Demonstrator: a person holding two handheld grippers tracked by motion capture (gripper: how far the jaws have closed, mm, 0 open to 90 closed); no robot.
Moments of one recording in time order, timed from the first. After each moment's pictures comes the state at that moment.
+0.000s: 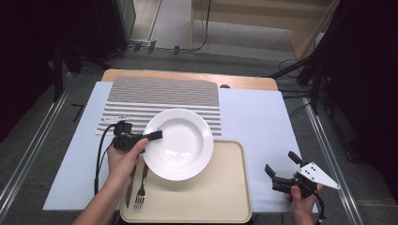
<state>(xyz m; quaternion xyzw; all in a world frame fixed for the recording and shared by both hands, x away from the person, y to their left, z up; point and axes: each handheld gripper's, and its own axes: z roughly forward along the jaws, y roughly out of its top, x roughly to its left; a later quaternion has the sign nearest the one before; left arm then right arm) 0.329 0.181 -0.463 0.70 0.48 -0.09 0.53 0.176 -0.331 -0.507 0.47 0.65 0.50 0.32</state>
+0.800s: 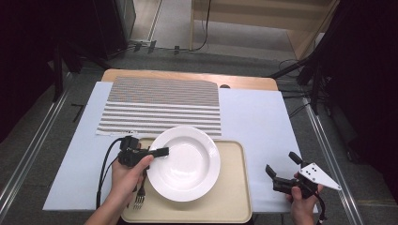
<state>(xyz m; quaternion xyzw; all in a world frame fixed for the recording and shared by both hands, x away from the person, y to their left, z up) 0.297 0.166 -0.481 0.71 0.46 -0.14 0.52 0.174 -0.332 -0.506 0.47 0.65 0.50 0.32</state>
